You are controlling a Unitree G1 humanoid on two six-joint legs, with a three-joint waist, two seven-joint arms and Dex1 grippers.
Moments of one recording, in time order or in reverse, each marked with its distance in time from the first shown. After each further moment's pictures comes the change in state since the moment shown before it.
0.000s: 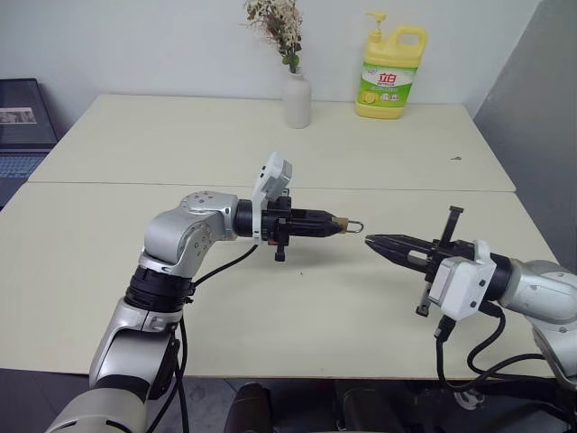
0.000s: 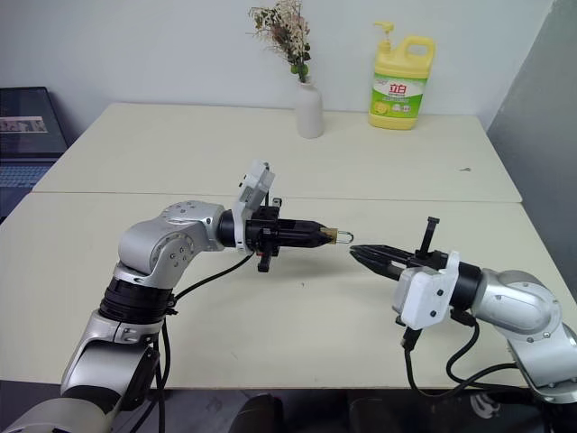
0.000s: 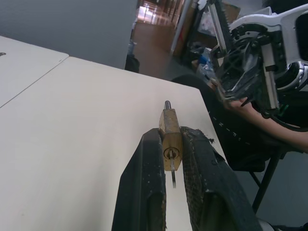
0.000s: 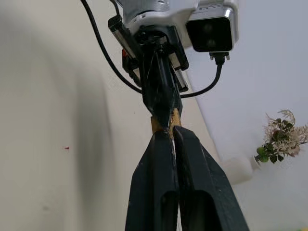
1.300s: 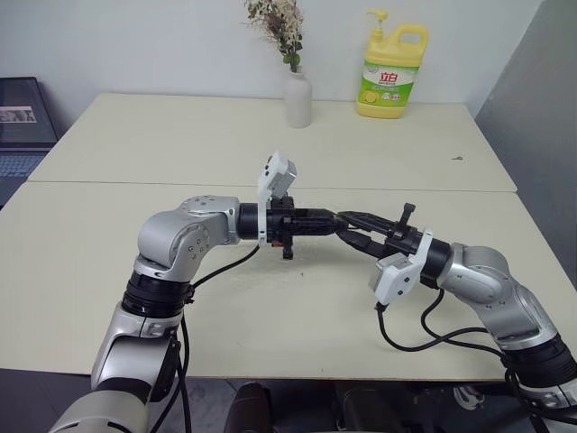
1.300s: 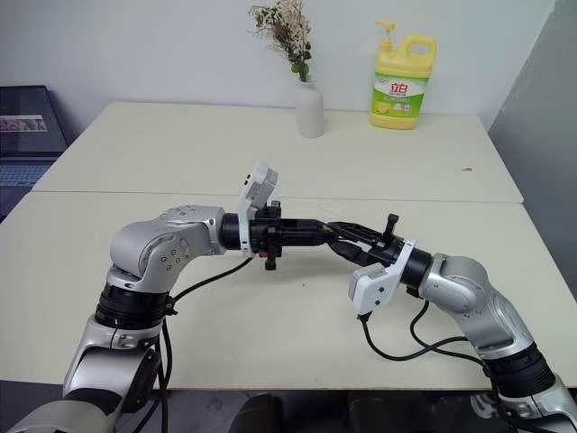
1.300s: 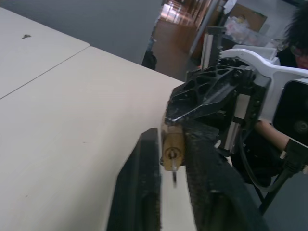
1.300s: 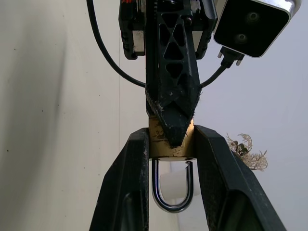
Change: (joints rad) left arm 0.022 -0.011 0.042 -0.105 -0.057 0.174 0.200; right arm -0.179 0.152 0.169 0.323 -0.492 -0.348 -0.228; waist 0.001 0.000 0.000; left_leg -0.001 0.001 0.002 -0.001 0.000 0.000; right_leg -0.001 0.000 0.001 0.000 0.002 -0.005
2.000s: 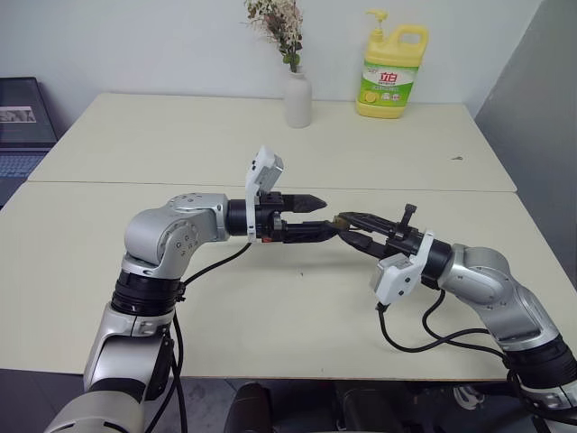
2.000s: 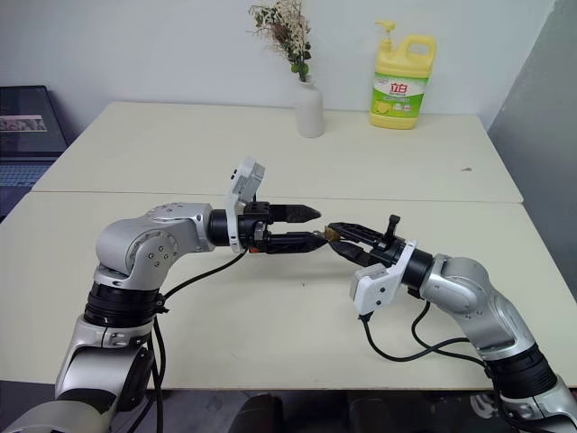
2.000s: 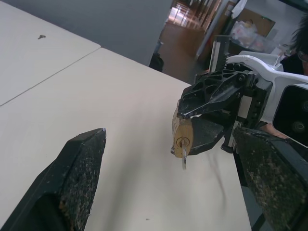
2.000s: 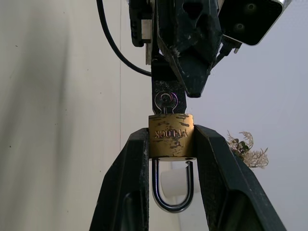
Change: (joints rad) left arm 0.000 0.031 0.044 0.008 -0.011 0.031 0.001; right arm 0.007 -0.008 0.000 0.002 -0.001 0.000 -0.005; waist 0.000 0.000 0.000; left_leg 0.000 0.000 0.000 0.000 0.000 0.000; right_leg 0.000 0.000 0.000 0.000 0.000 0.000
